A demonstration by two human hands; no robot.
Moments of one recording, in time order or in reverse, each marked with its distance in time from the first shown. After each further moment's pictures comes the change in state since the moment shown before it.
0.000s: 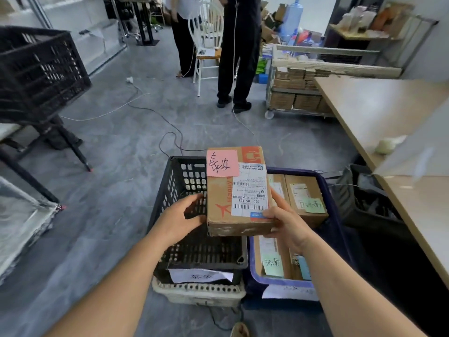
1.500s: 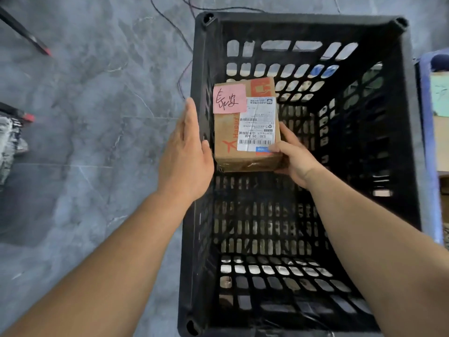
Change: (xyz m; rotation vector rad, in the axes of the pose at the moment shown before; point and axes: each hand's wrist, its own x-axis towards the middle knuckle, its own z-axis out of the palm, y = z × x) left_hand 0.248 -0.271 0.014 0.270 0.098 -0.092; right_hand 0.396 0.221 0.118 -0.017 0.125 0.405
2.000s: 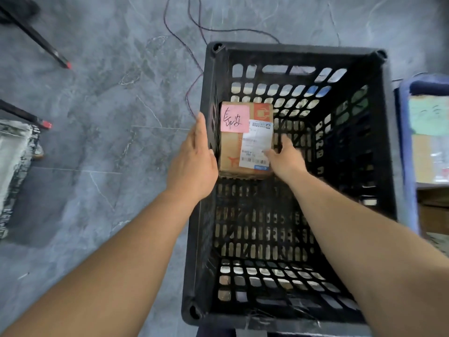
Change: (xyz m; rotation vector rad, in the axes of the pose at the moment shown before) left_hand 0.002 0.001 -0.002 0.129 -0.041 0.011; right_hand -0.015 -0.030 0.030 -0.685 0.370 -0.006
